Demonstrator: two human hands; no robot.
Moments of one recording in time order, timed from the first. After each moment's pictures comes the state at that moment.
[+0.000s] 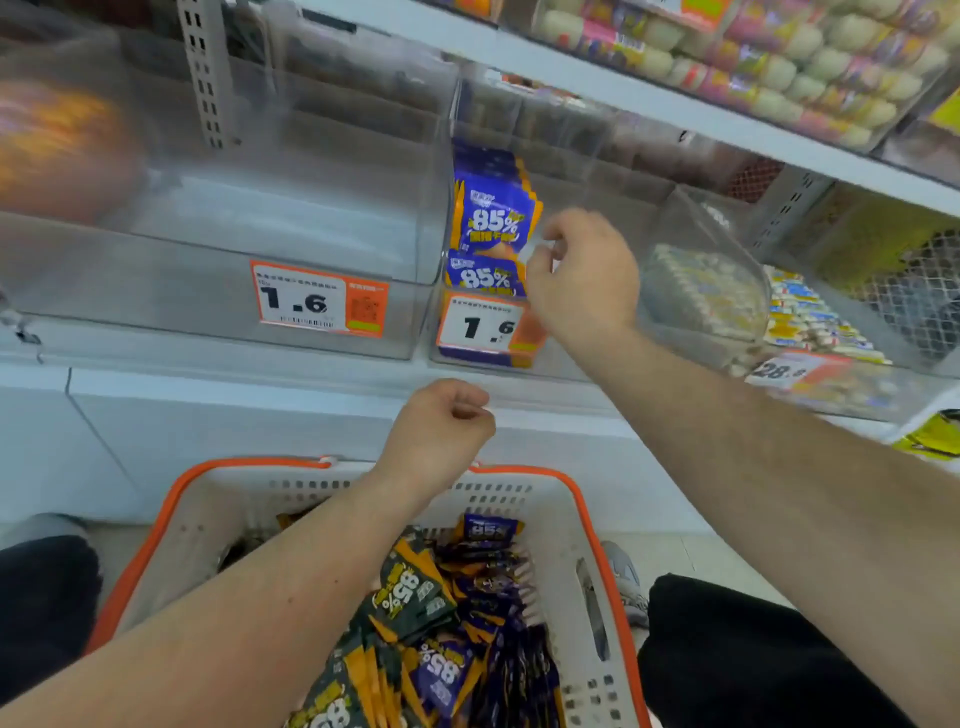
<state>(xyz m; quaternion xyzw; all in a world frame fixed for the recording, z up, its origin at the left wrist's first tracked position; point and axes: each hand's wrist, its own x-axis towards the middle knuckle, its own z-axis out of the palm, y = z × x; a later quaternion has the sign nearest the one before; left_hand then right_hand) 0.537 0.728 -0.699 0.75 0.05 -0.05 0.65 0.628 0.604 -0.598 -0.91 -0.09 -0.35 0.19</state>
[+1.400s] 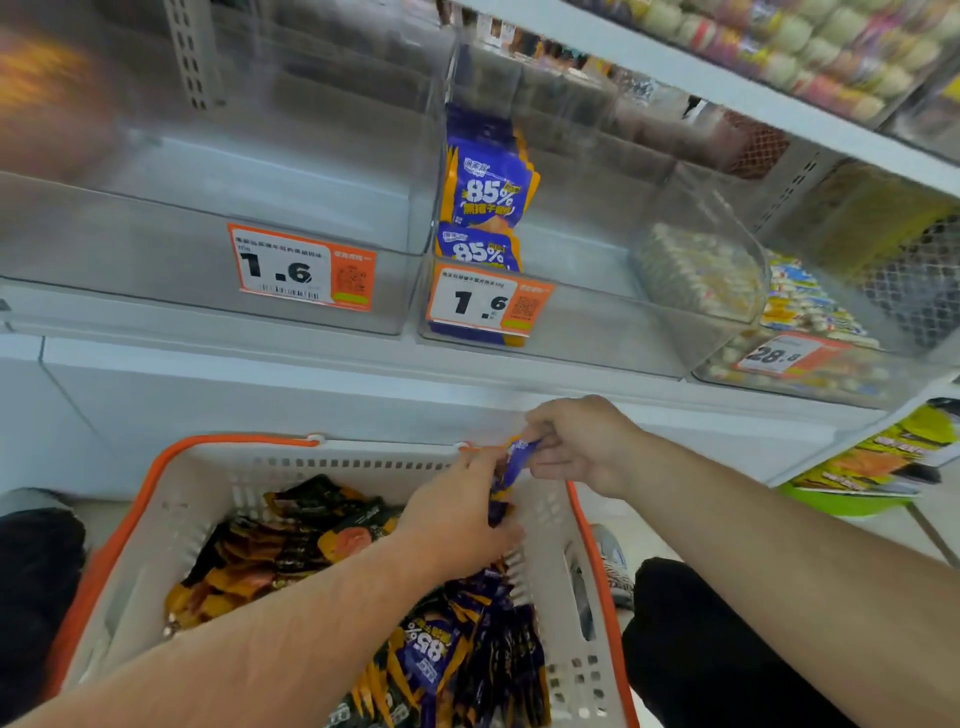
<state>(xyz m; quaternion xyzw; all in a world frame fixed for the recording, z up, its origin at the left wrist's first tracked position) 0.495 0.697 -0.759 0.92 -0.13 -0.09 0.37 0.552 0.556 -0.677 -0.78 0.22 0.23 0.54</state>
